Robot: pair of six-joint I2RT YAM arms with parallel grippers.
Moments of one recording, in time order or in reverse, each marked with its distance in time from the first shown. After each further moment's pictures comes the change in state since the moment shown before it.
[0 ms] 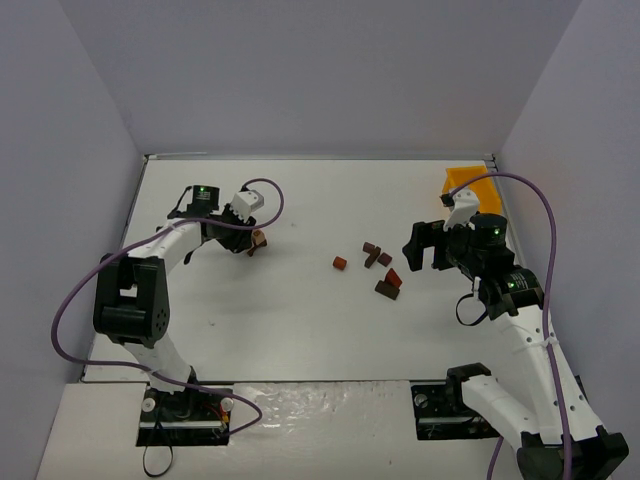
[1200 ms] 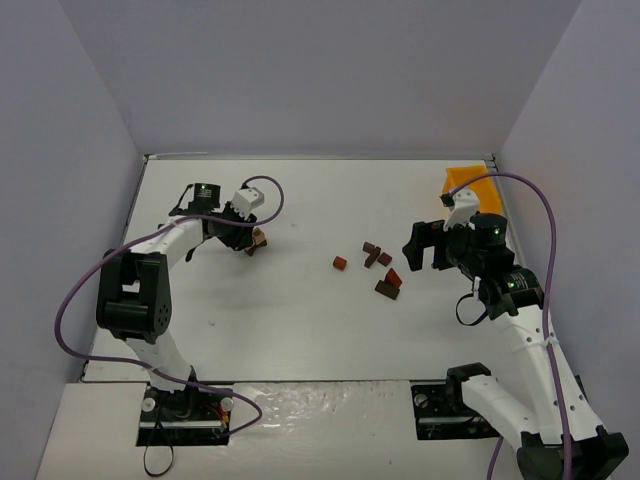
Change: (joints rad) left arm 0.000 0.032 0.029 0.007 0.001 -0.022; right arm 0.000 0.000 0.000 0.000 0.000 0.000
